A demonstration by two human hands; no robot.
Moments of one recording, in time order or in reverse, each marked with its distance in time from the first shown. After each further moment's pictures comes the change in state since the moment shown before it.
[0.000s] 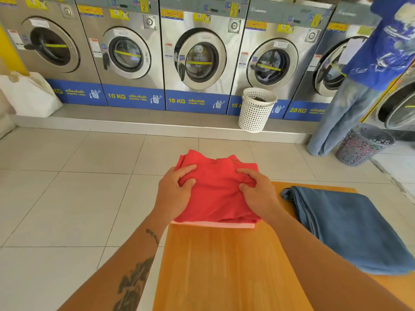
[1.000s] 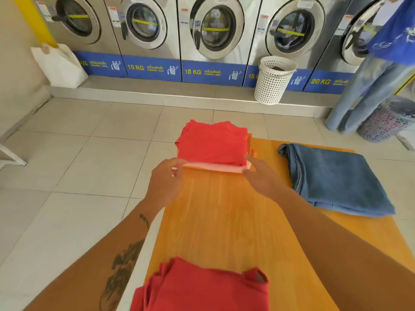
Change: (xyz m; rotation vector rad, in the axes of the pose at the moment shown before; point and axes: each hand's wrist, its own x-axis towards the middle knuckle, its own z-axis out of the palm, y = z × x) left_hand -0.138 -0.012 -0.015 0.171 0.026 -0.112; right_hand -0.092 0.045 -0.037 -0.269 -0.356 0.050
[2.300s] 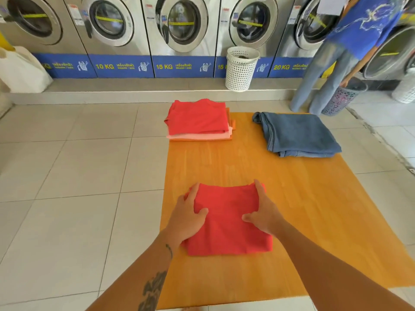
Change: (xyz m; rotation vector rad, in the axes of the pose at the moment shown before) left_hand -0.195 -0.032 0.017 0.083 -0.506 -0.110; right_hand -0.222 0.060 0.094 0.176 0.032 0.294
